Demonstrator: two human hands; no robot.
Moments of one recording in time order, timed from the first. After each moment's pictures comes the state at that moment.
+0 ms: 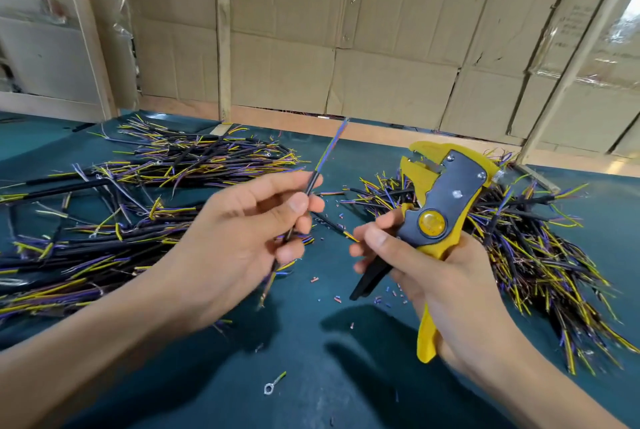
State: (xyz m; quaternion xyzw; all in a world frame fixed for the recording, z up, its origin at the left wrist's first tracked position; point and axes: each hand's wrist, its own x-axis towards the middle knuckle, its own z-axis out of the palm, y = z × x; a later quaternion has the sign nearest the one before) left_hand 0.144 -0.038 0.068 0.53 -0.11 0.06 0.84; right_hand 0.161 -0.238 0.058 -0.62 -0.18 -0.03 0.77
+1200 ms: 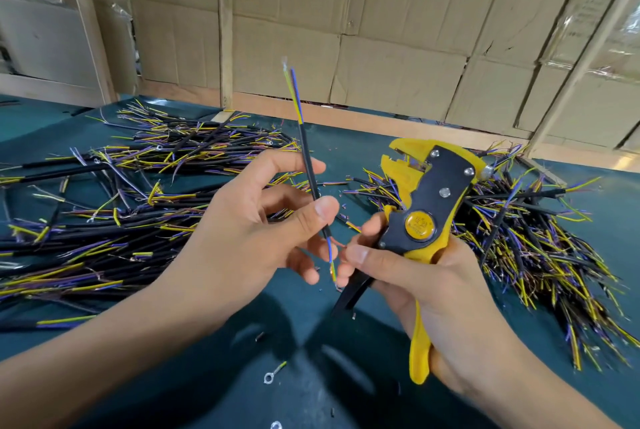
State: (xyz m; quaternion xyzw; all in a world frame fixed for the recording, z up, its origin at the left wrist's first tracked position) left_hand 0.127 -0.046 0.071 0.63 -0.12 0.10 0.76; right_hand 0.145 -0.225 0.059 -0.57 -0.21 0.07 0.79
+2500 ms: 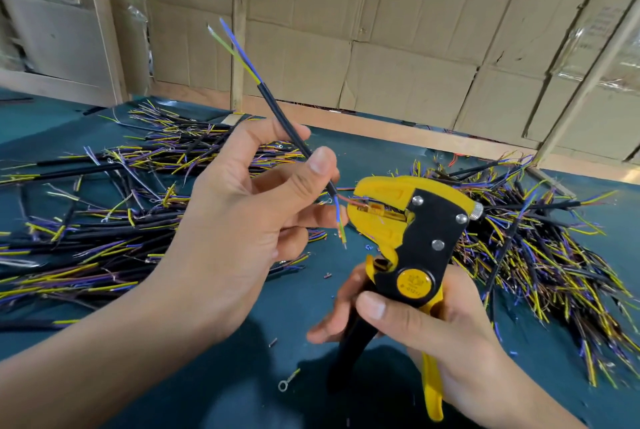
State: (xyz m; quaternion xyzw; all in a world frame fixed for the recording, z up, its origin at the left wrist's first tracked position) left_hand 0.115 -0.046 0.097 0.53 -0.09 0.17 0.83; right_hand 0.137 -0.231 0.048 -0.59 -0.35 0.16 0.71
